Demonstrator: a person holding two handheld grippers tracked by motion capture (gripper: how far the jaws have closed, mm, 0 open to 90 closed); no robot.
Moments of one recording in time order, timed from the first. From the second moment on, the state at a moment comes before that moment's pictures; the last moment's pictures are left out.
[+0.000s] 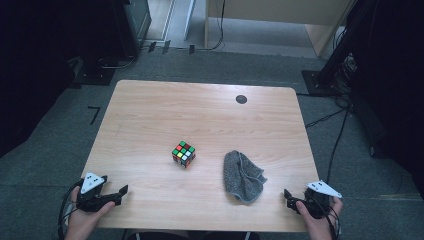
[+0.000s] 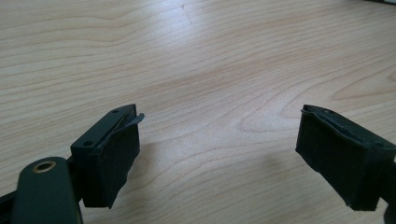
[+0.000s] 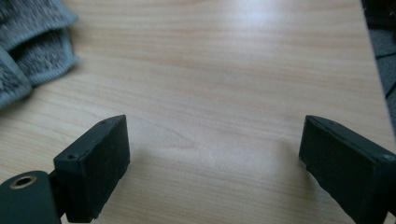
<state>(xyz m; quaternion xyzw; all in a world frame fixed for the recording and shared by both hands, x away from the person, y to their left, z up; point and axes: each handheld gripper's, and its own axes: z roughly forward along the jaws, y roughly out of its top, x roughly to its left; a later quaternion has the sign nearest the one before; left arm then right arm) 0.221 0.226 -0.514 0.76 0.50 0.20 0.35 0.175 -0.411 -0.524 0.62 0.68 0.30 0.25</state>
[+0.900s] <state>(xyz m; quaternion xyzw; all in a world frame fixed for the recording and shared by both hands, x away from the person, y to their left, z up) 0.227 0.219 -0.518 0.78 0.49 0.21 0.32 0.177 -0.407 -0.526 0.62 0.68 0.30 0.25</state>
